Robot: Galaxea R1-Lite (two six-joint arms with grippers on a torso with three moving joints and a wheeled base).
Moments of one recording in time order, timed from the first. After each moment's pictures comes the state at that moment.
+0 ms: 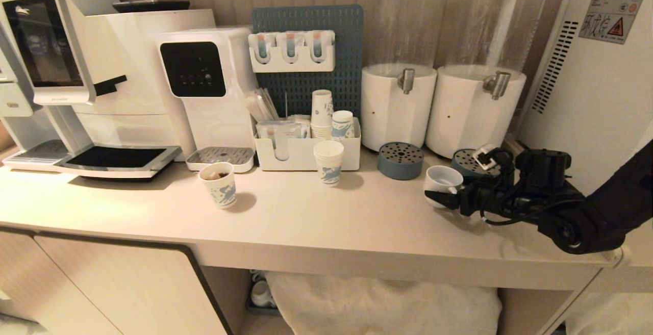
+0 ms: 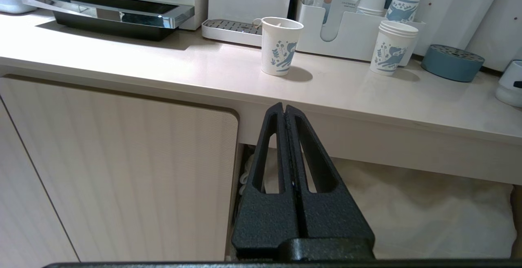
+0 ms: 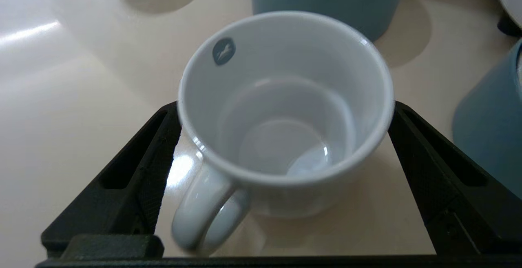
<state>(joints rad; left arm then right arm) 0.00 0.00 0.00 -0.13 -0.01 -0.16 0.05 2.14 -0.84 -0.93 0.57 -0.17</state>
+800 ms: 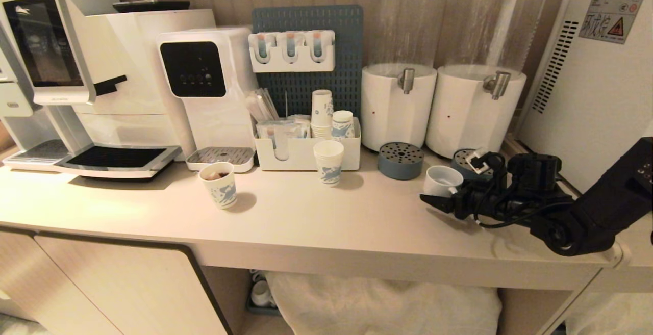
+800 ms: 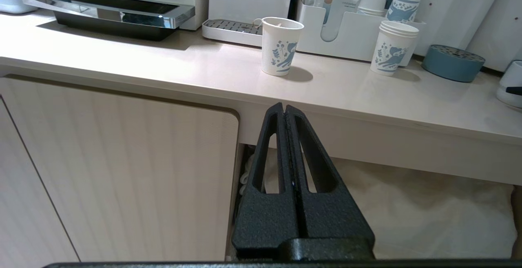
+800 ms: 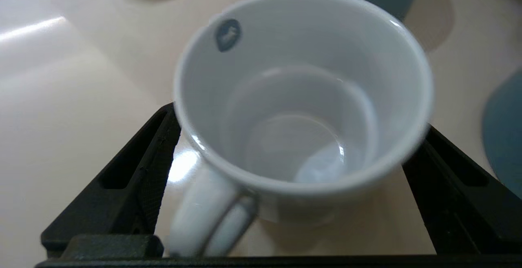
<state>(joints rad) 0.00 0.00 0.00 -0.13 -0.01 -0.16 0.06 2.17 -0.85 -0.94 0.57 -0.17</state>
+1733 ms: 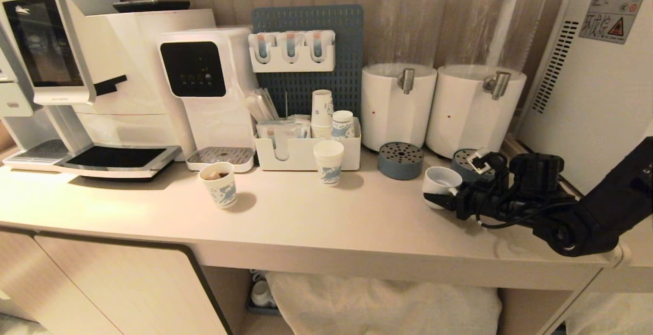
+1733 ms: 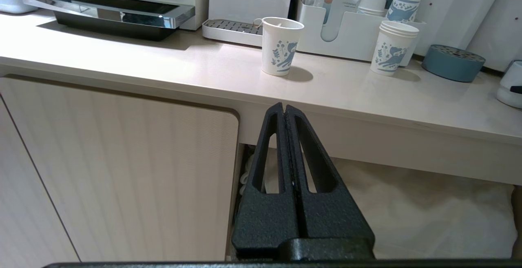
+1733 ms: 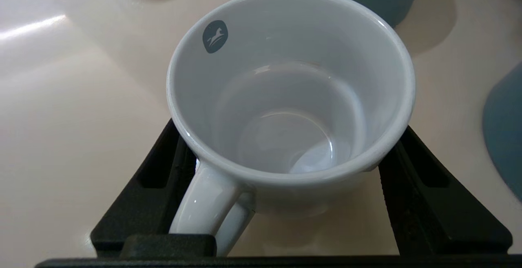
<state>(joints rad) 0.00 0.00 0.00 -0.13 -0.01 -0.16 0.06 2.15 -0.83 -0.93 0.57 -0.17</state>
